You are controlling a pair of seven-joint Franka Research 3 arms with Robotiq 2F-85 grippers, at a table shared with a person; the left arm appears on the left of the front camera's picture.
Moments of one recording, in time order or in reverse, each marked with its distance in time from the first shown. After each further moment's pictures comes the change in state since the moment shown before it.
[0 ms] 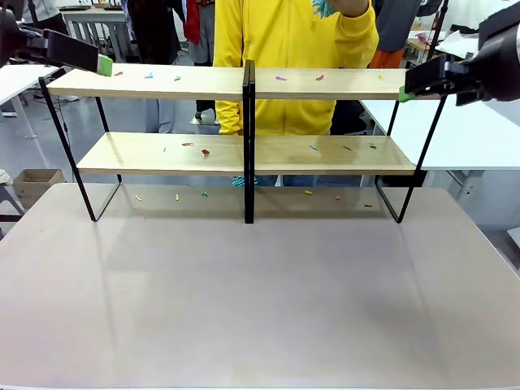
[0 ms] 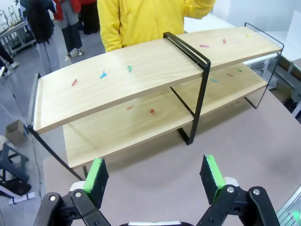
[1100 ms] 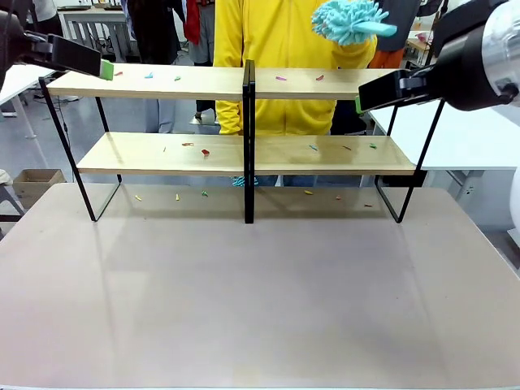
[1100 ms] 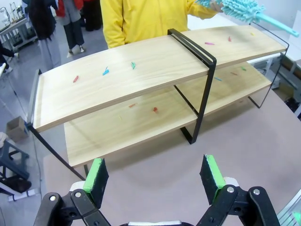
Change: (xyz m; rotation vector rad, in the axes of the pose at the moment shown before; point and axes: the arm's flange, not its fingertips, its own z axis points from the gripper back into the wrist) left arm -0.002 0.004 -0.009 0.010 0.013 0.007; right arm -0.025 0.065 0.023 0.070 -0.026 0.202
